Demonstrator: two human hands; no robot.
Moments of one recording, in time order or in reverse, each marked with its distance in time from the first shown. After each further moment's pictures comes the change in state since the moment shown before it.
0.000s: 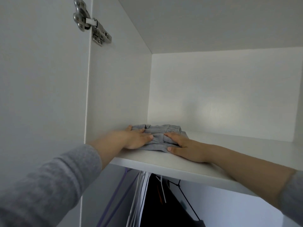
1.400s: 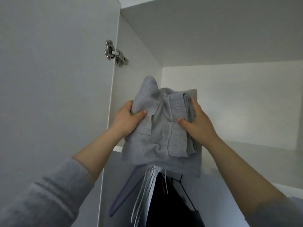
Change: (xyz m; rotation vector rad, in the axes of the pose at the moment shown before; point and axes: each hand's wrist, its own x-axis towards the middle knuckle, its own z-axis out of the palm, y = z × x) left_hand -0.132 0.025 -0.039 -0.843 0.927 -0.123; right_hand -0.066 -0.066 -0.047 0.367 0.739 -0.049
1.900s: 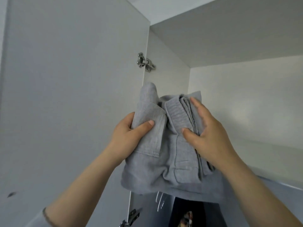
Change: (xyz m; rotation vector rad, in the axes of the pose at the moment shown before) left_hand -0.162 0.061 -0.064 -0.258 0.124 -0.073; right_hand -0.105 -0.074 -0.019 0.122 -0.049 -0.289
